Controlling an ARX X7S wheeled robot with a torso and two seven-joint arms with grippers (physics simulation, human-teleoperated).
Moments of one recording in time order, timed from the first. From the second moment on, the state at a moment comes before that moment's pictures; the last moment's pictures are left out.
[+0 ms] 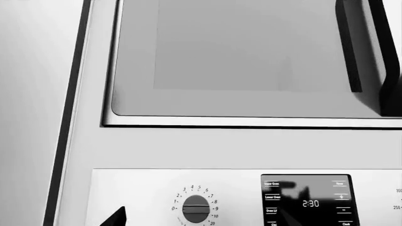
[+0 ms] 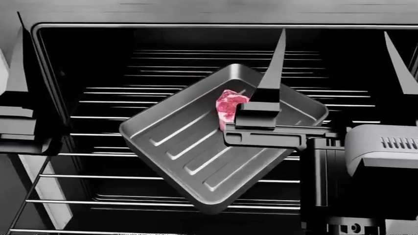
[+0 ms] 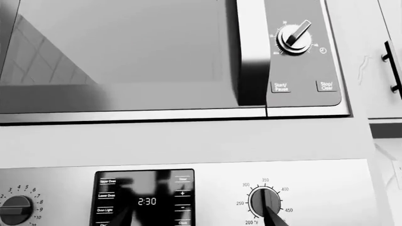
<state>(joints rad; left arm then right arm) -0.56 -0.13 0.14 0.97 -0.22 -0.87 -0.29 0.48 0.16 -0.03 -0.79 0.22 0.62 0.21</state>
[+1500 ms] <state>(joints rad) -0.50 -0.19 0.16 0.95 -0.28 -0.78 -0.36 1.13 0.01 -0.54 1.27 0.48 -0.12 -0.03</state>
